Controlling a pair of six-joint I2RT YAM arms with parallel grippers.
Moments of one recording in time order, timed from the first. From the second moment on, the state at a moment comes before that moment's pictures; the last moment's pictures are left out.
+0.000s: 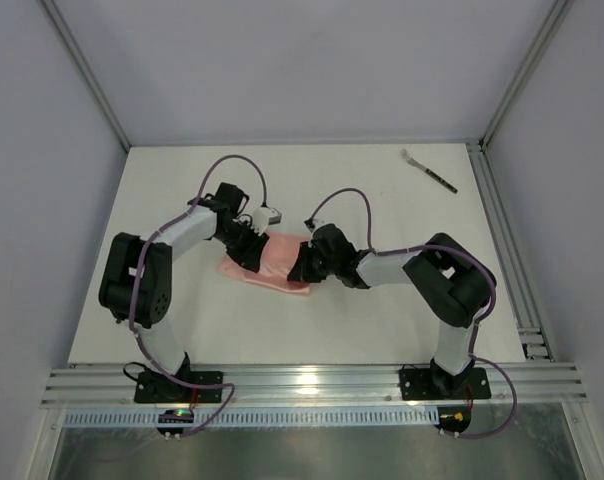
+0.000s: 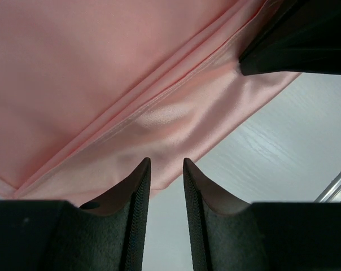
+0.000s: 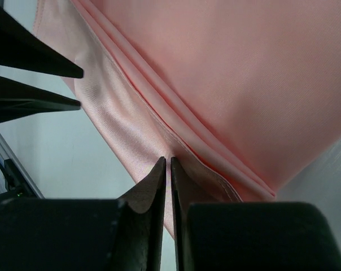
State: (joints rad) left arm -0.31 1.76 1.18 -0.73 0.50 0.47; right arm 0.75 1.86 0.87 0.32 -0.25 0.72
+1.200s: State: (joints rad) left arm -0.31 1.84 1.17 -0.69 0.44 0.45; right arm 0.46 1.94 1.04 0.22 -0.42 0.67
